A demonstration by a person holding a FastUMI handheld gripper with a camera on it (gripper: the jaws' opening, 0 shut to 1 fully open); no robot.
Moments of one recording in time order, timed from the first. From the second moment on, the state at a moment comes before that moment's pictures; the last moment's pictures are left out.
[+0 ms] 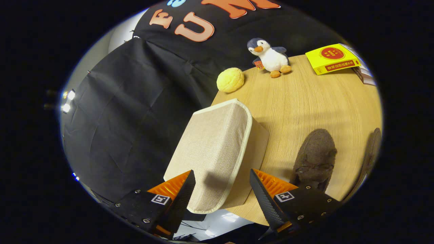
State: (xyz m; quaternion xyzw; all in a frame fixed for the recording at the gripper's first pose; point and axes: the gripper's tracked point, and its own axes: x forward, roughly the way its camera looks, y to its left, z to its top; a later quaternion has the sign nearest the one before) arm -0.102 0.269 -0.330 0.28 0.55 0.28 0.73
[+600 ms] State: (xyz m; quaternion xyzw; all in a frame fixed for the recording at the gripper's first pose) arm -0.106 0.299 -0.328 0.37 0.57 0.29 0.67
